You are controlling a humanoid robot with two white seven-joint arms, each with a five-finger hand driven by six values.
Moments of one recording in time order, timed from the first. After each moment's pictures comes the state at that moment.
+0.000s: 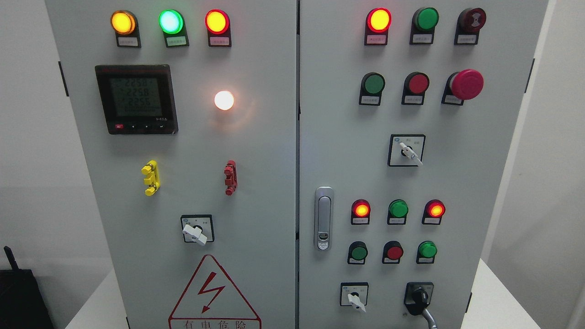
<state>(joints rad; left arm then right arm) 0.03 -0.08 -0.01 -0.09 0.03 -0.03 -0.03 0.04 0.02 0.13 -1.68 -0.07 -0.25 -0.16</state>
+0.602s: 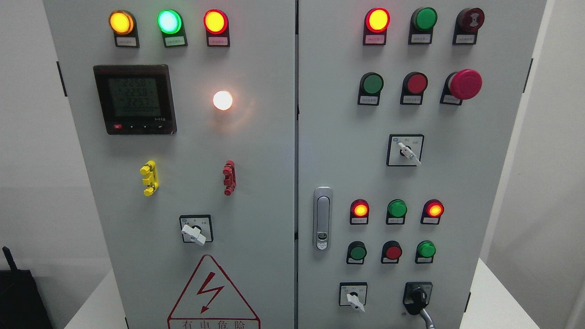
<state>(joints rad) 0.03 -0.08 -0.01 -0.09 0.03 -0.03 -0.03 0.04 0.02 0.13 -1.68 -0.07 -0.24 -0.16</state>
